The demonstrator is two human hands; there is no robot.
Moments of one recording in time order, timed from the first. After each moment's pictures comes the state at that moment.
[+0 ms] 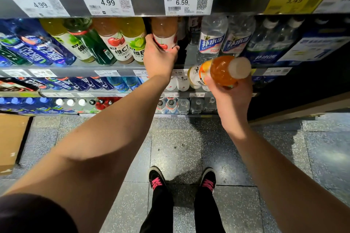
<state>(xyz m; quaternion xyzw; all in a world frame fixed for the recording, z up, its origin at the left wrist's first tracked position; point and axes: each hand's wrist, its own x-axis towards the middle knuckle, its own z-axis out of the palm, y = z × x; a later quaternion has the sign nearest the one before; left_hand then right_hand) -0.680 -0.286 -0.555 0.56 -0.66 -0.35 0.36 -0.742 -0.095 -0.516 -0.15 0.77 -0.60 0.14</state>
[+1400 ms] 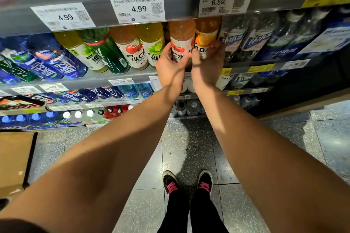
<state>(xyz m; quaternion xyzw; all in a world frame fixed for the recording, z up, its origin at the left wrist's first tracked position) -0.652 -0.299 -0.568 0.48 -0.63 -0.50 0.35 -0.706 -0.240 -0.544 -0.13 0.81 -0.56 0.10</state>
